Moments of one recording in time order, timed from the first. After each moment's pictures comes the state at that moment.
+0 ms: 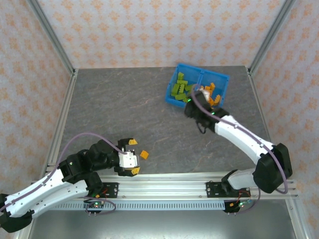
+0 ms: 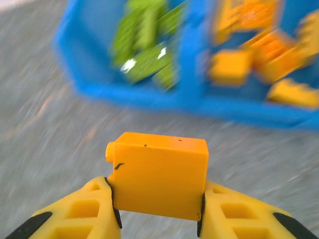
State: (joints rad) left arm -0.92 0.49 0.57 -0.69 0.10 0.60; right arm 0.50 1.35 1.05 -0.53 0.30 0.66
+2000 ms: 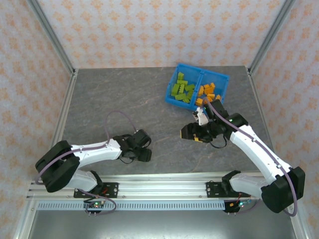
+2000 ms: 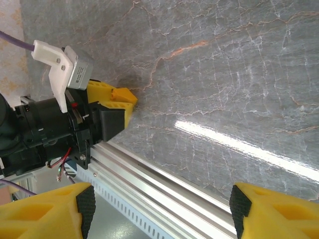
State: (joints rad) left arm -0.82 1.38 0.62 -0.46 0.00 -0.65; right arm 0.45 1.13 0.99 -0.97 -0.55 0.48
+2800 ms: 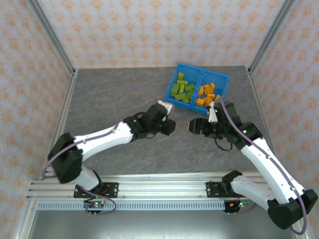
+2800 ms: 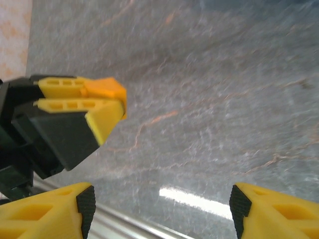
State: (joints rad) left arm -0.84 1.57 1.17 -0.30 -0.02 -0.48; right arm 0.45 0.91 0.99 -0.90 -0.25 0.59
